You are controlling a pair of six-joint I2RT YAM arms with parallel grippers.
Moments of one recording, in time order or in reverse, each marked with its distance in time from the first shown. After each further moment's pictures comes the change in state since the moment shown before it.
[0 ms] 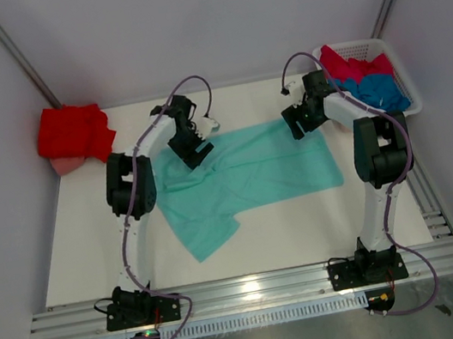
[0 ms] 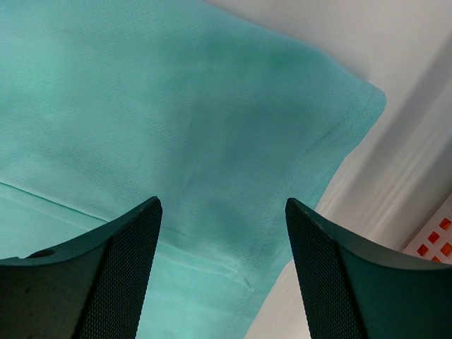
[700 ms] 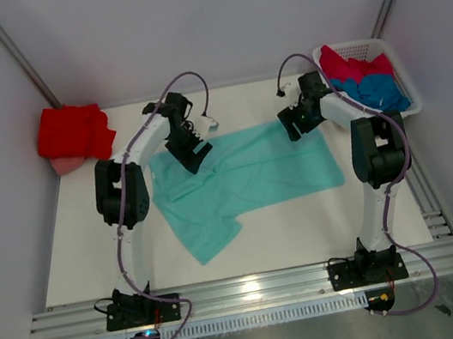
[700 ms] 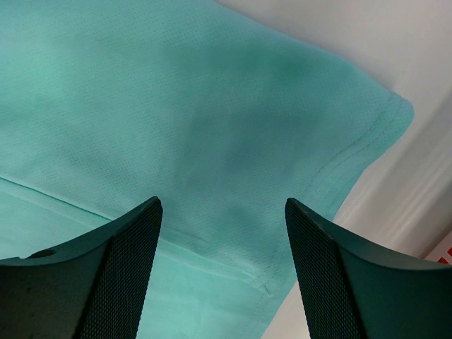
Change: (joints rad) left arm -0.010 -0.158 -0.080 -0.101 0.062 -0.011; right arm 0.018 0.008 0.011 -0.015 -0.015 -0.002
